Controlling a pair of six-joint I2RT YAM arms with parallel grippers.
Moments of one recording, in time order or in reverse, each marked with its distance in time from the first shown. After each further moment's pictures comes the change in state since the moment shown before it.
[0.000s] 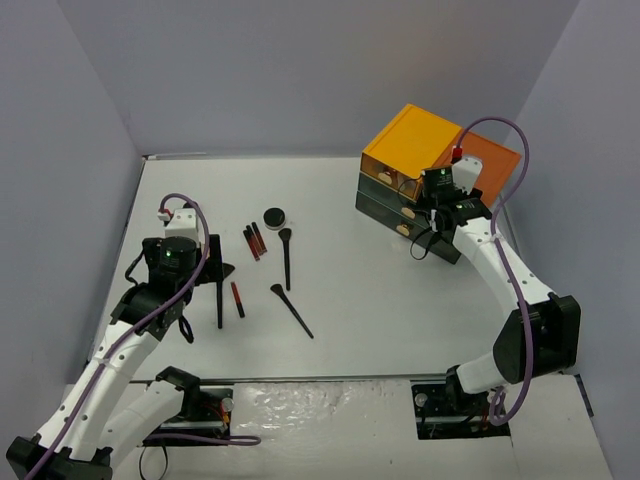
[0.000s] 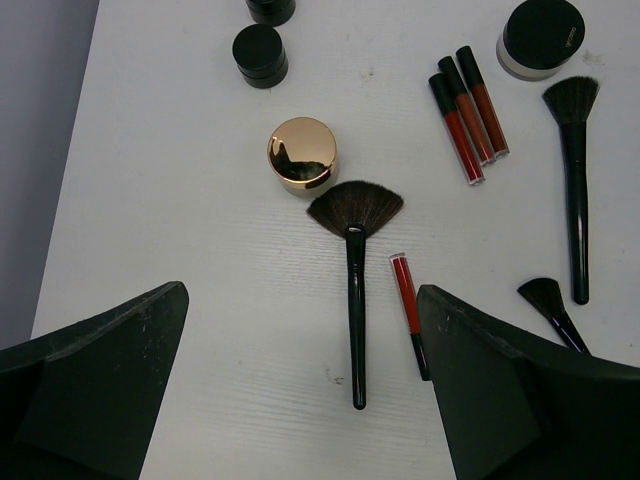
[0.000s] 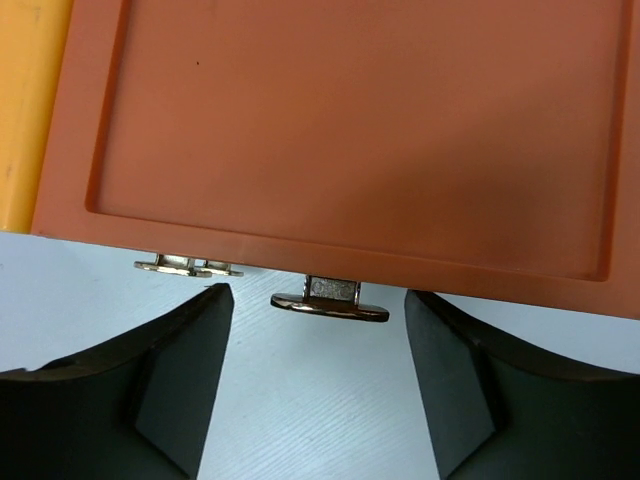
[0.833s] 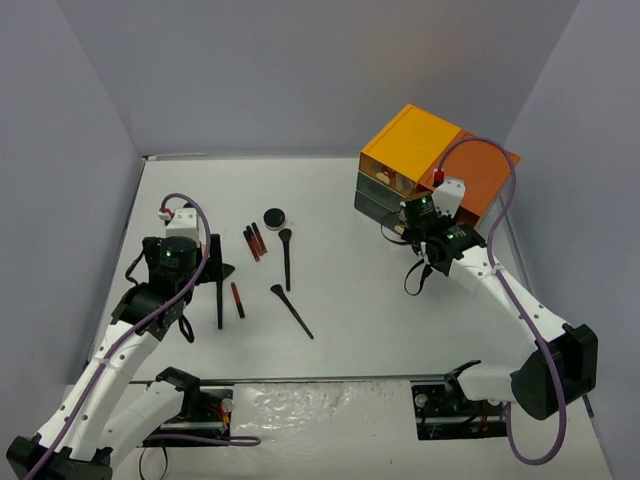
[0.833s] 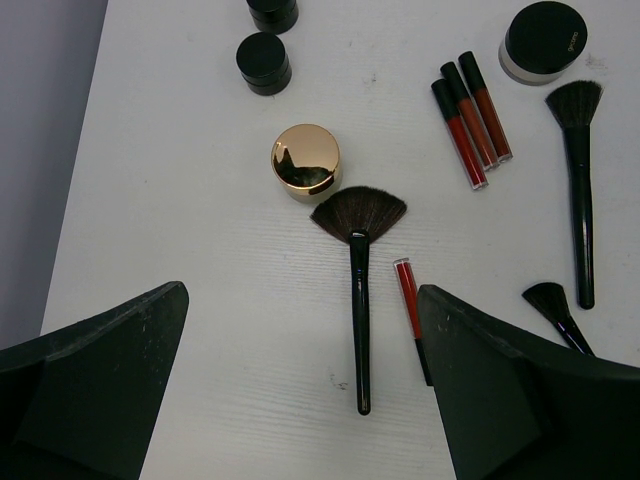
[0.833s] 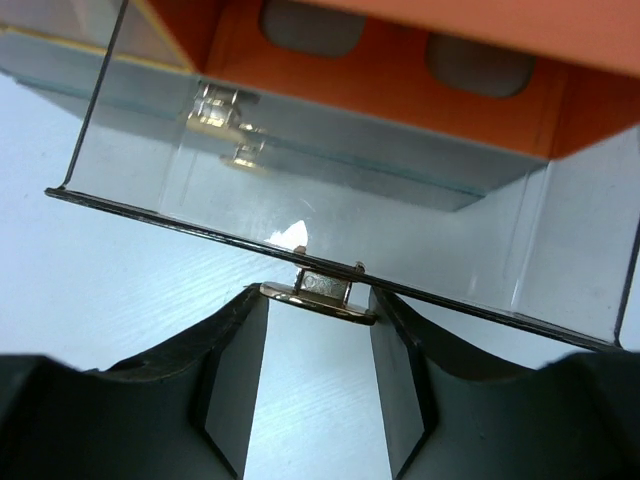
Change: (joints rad) left arm 0.000 0.002 0.000 0.015 -0.006 0.018; right arm 0.188 -0.150 -0.123 -0.074 0.053 0.089
